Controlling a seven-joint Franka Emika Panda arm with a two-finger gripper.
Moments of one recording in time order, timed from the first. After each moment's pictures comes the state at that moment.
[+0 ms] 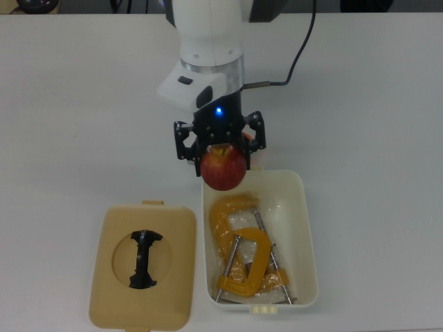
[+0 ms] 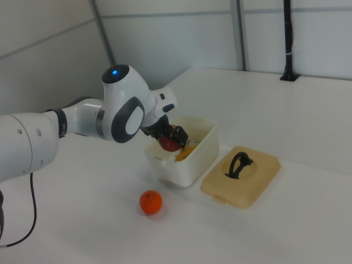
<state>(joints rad) -0.01 0.33 0.15 -1.66 -0.03 2.43 0.02</state>
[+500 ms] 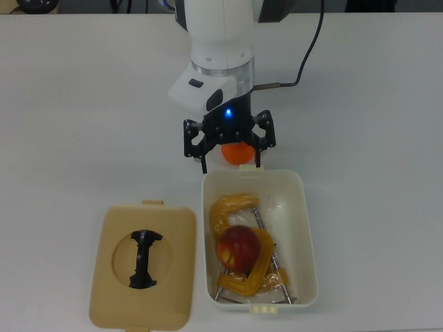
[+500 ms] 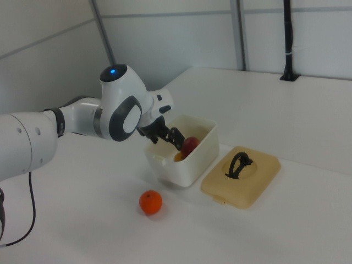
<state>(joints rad) 0.01 0.33 0.15 -1.65 -0.03 2.36 0.06</state>
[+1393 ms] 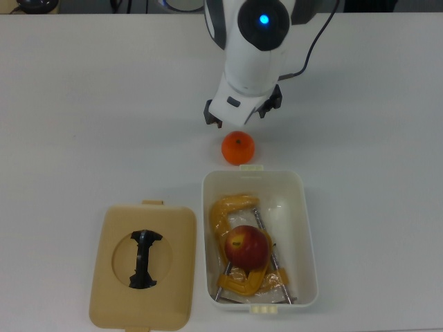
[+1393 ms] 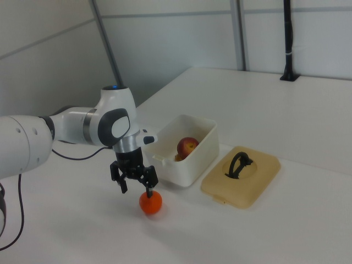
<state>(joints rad) 0.08 0.36 0.18 -1.70 -0.07 1.88 0.00</state>
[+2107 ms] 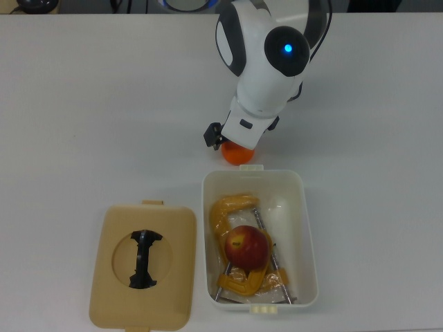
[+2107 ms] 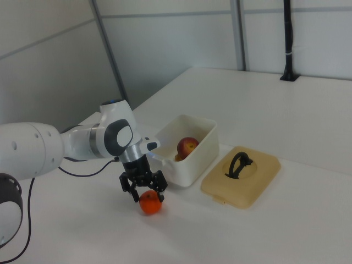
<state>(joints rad) 0.11 0.45 0.17 -1.69 -0.25 2.00 0.03</state>
